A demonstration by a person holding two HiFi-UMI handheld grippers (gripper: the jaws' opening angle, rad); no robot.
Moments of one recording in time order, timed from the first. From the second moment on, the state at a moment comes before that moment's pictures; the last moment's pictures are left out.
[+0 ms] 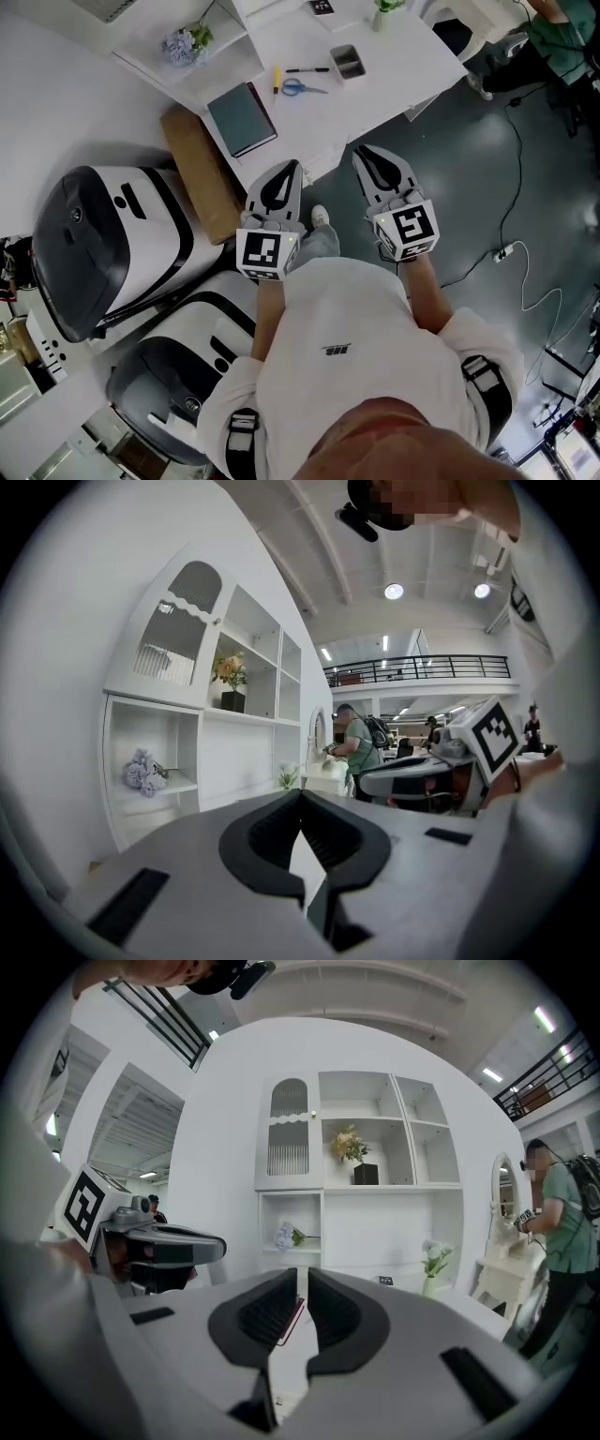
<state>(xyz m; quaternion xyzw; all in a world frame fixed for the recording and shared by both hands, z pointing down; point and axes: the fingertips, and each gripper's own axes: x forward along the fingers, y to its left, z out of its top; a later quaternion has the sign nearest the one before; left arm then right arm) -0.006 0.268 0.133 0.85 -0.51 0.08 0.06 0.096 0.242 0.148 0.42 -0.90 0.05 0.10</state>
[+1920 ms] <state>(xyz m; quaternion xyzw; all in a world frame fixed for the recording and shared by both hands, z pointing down) -0.091 -0.004 0.336 0.80 -0.56 0.11 0.18 -0.047 -0.042 0.390 0.22 -0.91 0.01 0.35</state>
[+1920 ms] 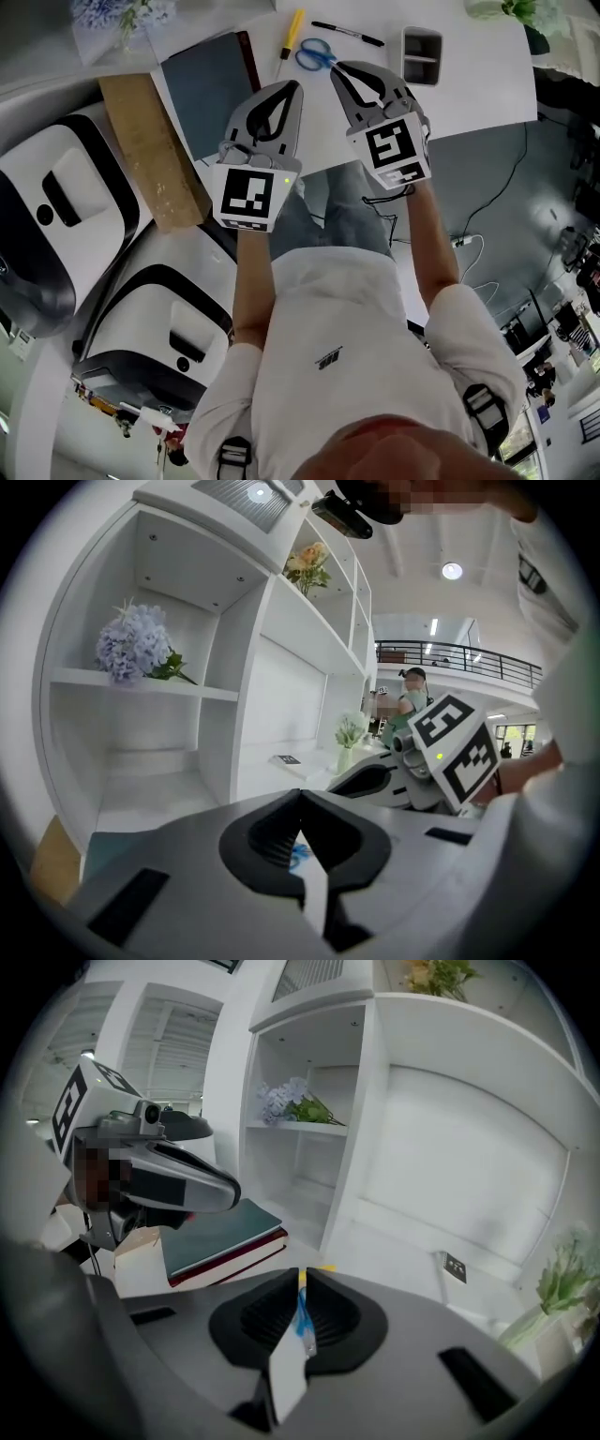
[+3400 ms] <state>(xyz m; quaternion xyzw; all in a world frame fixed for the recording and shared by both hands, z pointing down) -0.093 -0.028 0.386 0.74 -0.62 0.13 0.22 -0.088 -0.066 0.520 0.05 -0.88 0.03 0.47</state>
